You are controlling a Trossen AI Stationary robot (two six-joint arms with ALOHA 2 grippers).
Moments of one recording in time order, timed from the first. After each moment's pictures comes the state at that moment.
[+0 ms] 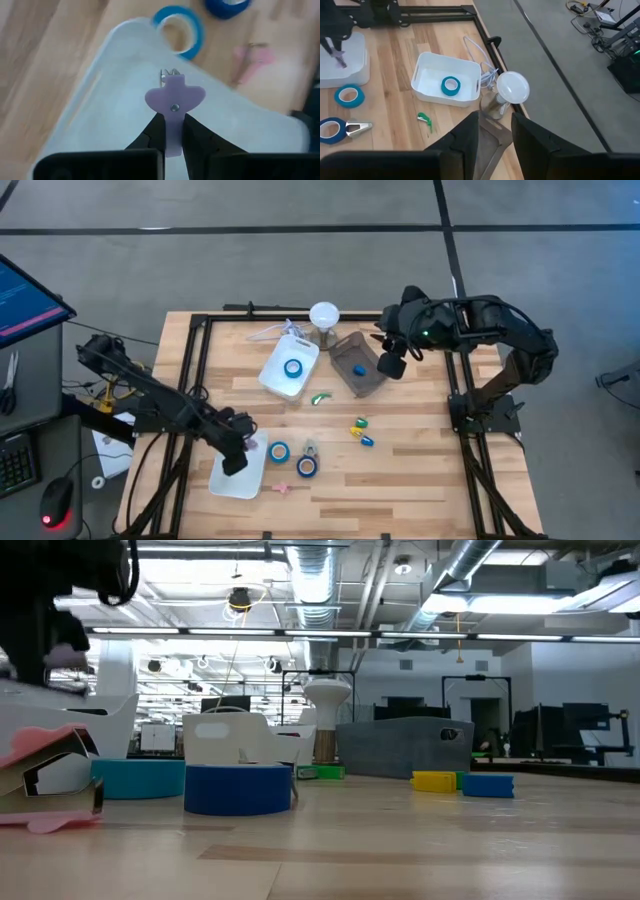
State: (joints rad) left arm -0.56 1.15 0.71 -0.71 -0.13 -0.96; right arm 0.06 1.56 2.14 -1.38 0.50 0.09
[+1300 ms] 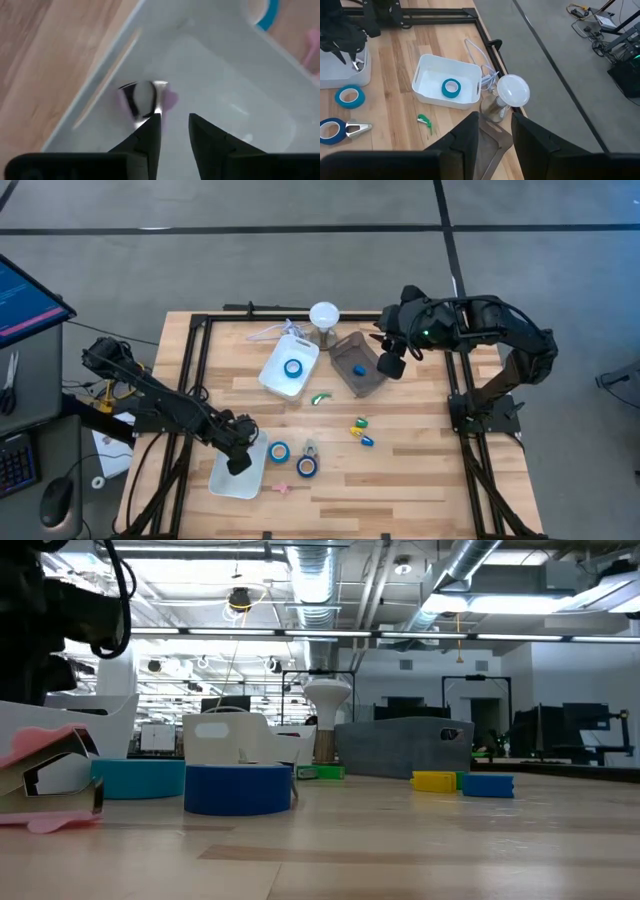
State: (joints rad) left arm -0.55 1.25 0.61 -0.63 -0.13 -1.03; right arm 0.06 1.56 2.14 -1.36 0.50 0.07
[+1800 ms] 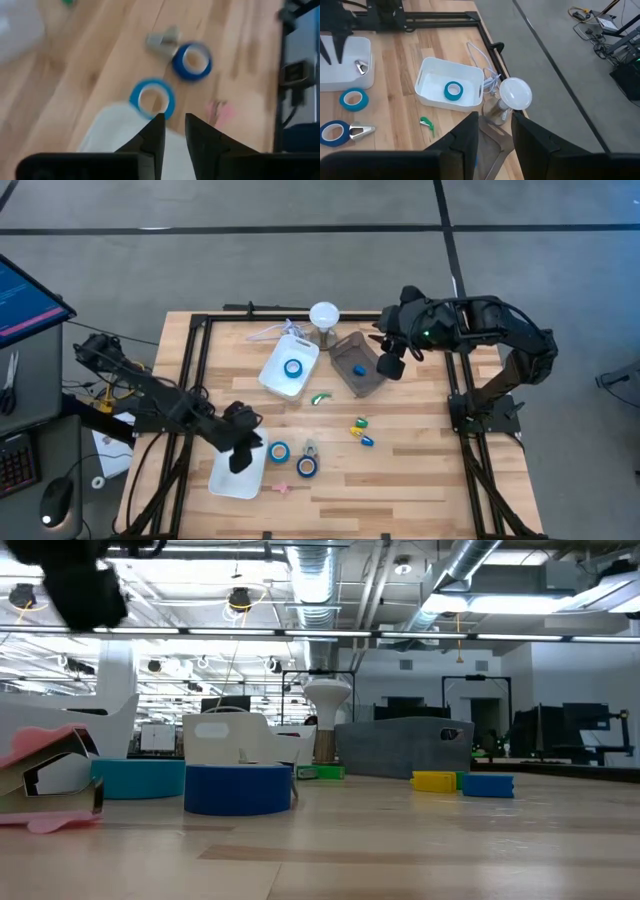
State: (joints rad) left arm -0.55 1.11 0.76 -0.57 -0.29 -0.84; right arm 0.07 1.56 2.14 -1.35 0.49 0.07
